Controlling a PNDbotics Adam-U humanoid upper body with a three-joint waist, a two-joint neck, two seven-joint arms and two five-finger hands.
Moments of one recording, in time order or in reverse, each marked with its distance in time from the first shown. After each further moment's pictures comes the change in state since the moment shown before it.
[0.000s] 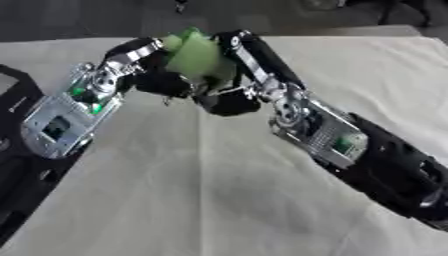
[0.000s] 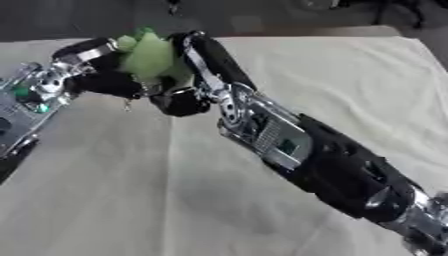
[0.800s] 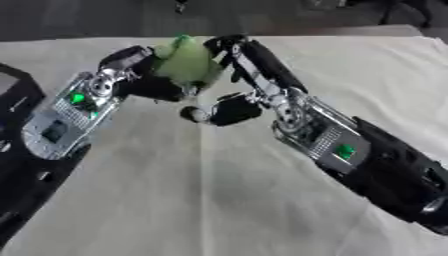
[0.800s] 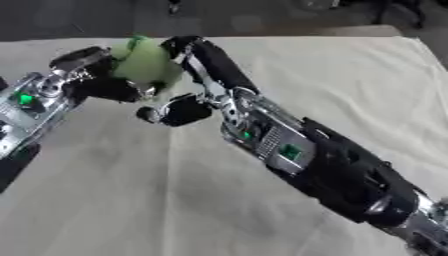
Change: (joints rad) left arm 0.019 0.024 -0.004 0.036 0.133 0.016 0.074; right arm 0.017 0.002 0.000 -0.008 0.118 0.041 0.077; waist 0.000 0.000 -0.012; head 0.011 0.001
